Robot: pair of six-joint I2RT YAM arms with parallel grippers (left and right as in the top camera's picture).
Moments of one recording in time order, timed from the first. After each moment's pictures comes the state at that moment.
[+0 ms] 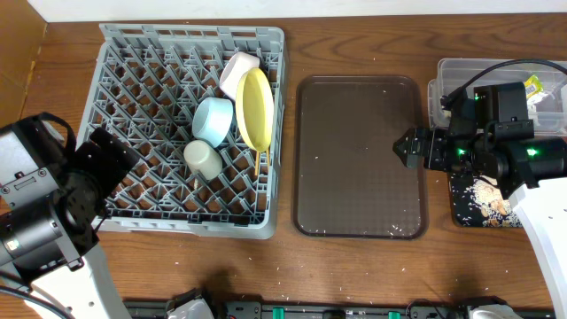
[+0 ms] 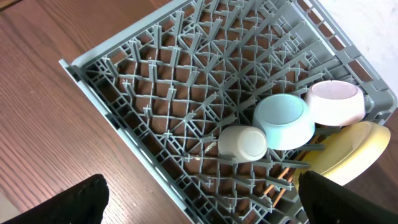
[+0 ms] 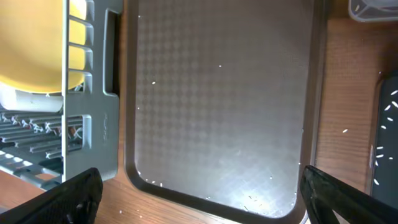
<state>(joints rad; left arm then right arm) 0.47 1.12 1.61 -1.39 -0.02 -0.41 0.14 1.30 1.19 -0.96 -0.37 0.31</state>
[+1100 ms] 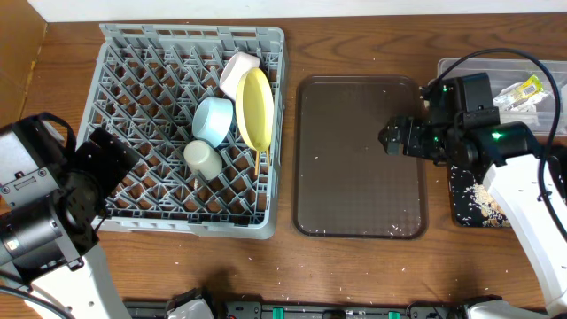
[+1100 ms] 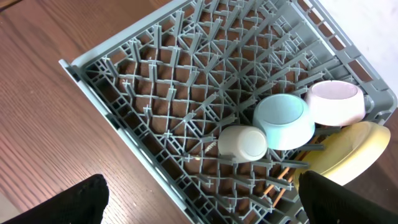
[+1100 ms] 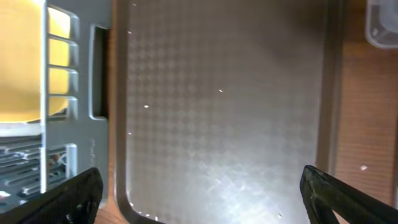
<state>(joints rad) 0.47 1.12 1.61 -1.39 -0.02 -0.41 0.23 1.43 1.18 -0.80 -0.29 0.39</state>
